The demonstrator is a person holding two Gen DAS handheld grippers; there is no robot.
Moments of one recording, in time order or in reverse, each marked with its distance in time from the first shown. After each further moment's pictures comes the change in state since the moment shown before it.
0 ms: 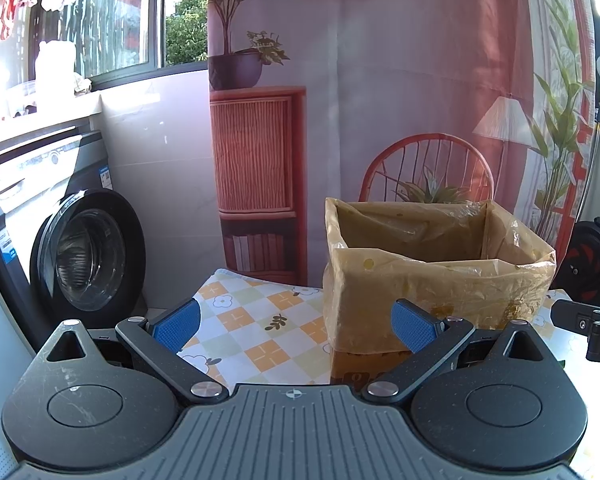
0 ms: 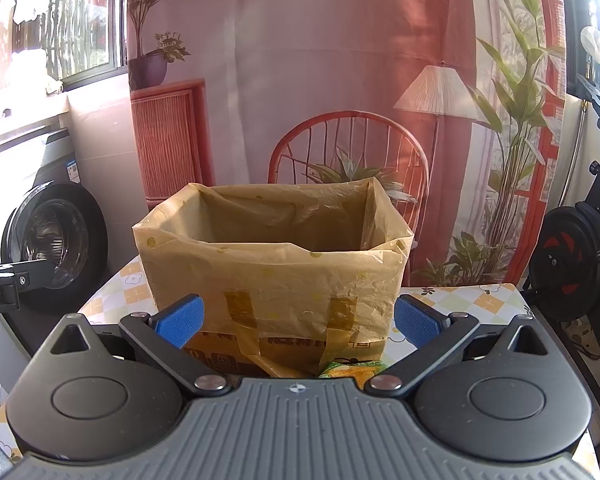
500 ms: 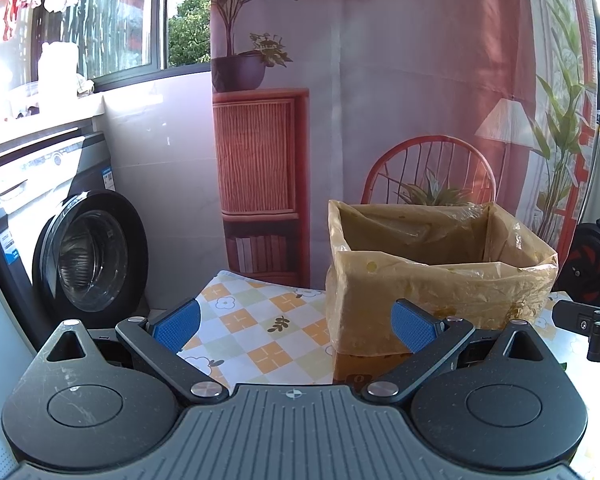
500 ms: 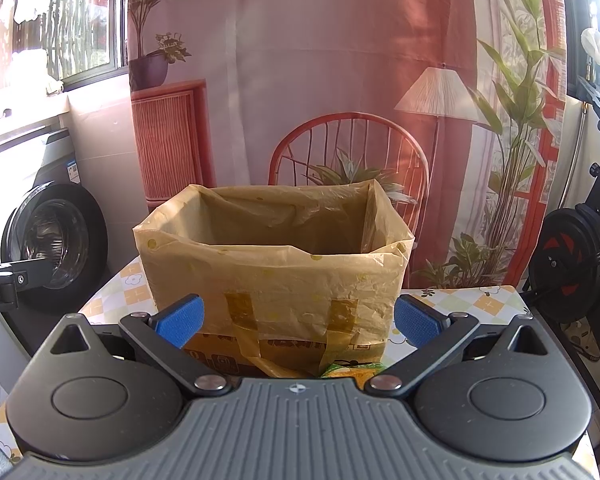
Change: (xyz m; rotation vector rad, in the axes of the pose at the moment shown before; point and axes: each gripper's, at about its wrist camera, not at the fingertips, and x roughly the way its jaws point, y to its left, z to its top) left arm -0.001 0.000 0.000 -0.001 -0.004 0.007; right arm 0.000 0.001 0.001 -0.001 0.001 -0.001
